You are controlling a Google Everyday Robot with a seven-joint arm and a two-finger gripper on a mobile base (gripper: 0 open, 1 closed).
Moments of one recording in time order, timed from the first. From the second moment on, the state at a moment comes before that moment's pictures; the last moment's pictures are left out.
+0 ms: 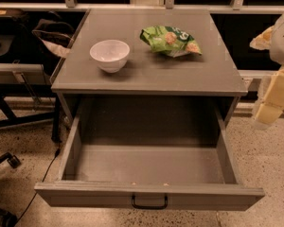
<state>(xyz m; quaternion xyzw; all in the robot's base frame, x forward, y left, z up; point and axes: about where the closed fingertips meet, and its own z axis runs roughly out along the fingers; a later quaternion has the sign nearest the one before) 0.438 -0.217 0.977 -0.60 0.78 -0.03 0.16</state>
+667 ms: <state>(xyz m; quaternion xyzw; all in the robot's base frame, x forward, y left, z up) 0.416 -0.224 0.982 -0.59 0.78 -0.03 0.21</state>
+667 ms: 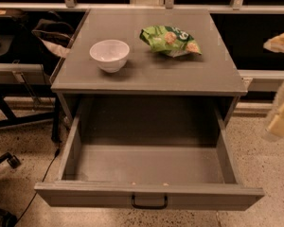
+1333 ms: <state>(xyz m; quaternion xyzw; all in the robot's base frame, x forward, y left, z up) 0.362 -0.261 0.947 -0.57 0.76 0.04 0.31</state>
